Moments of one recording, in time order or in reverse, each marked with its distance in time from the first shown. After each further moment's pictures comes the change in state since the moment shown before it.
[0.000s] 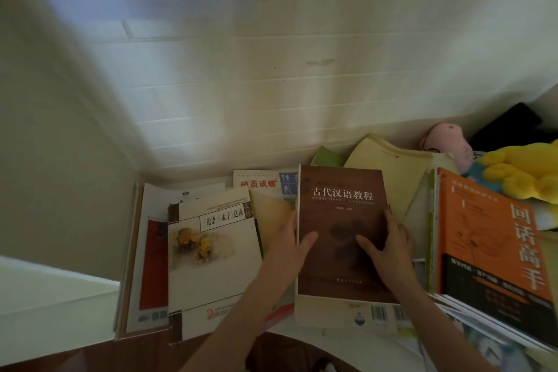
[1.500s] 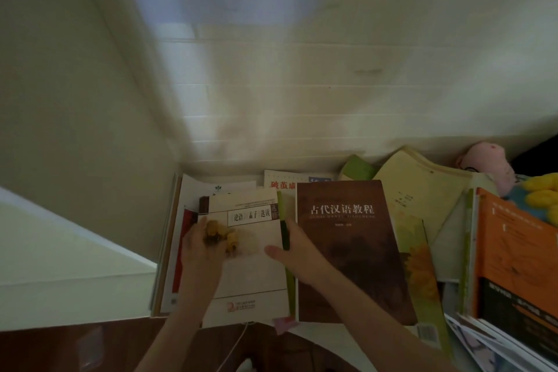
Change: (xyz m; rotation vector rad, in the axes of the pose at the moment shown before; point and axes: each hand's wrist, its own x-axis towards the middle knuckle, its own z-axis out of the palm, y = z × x) left_hand -0.056 -0.070 -0.132 0.070 0.577 -0.170; right_hand -0.054 -0.132 0.104 0.304 -0.765 -0.174
